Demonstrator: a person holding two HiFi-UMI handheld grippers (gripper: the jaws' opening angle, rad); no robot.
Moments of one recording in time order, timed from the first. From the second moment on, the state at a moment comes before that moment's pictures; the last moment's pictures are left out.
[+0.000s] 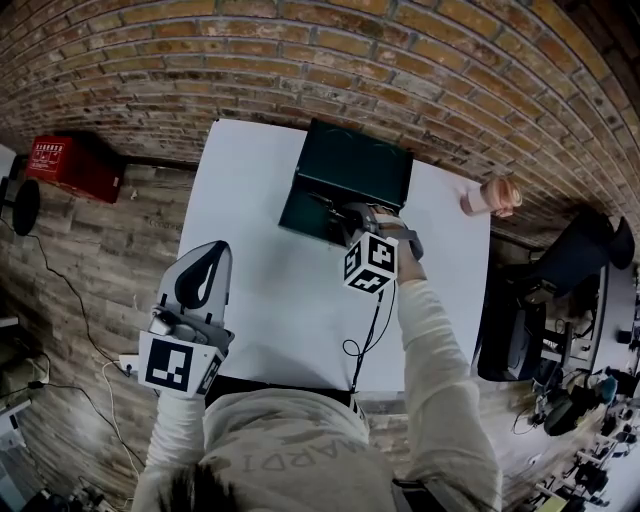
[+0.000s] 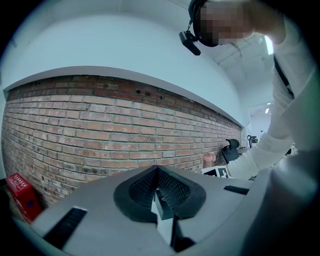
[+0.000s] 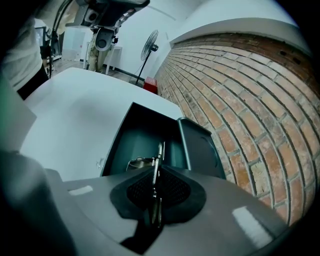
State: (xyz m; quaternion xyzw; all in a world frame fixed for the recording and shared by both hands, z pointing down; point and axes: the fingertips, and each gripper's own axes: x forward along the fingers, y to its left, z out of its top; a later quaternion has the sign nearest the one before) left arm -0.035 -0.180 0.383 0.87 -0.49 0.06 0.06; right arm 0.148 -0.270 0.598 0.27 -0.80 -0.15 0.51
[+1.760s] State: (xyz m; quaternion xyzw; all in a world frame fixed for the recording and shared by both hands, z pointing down) left arm -0.076 -0.146 0.370 0.88 -0.47 0.06 0.06; right arm 0.161 -0.249 0.598 0.28 -0.74 -0.08 0.61
